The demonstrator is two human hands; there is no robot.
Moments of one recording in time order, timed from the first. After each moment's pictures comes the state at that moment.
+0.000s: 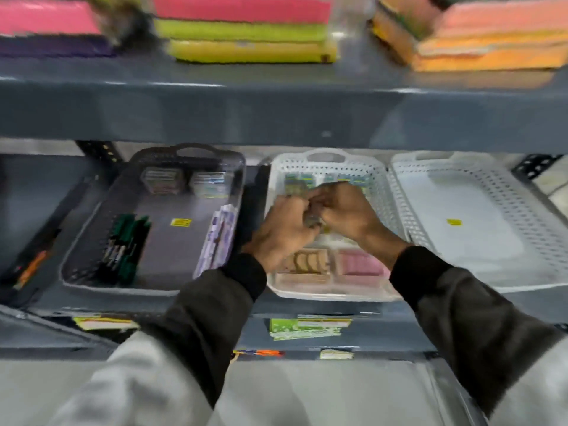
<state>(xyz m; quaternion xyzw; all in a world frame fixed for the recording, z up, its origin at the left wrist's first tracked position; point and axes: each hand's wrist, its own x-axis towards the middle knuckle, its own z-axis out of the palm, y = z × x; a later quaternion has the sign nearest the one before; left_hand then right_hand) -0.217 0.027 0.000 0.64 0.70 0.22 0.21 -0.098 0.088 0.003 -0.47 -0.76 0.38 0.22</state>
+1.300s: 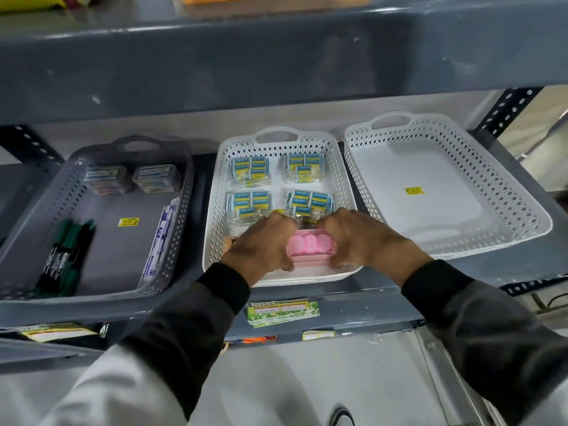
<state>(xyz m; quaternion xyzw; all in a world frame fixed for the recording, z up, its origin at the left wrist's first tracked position) -0.155 0.022 -0.033 0.72 0.66 0.01 0.21 0.021 0.076 -0.025 -0.43 -0.88 0.17 -0.09</state>
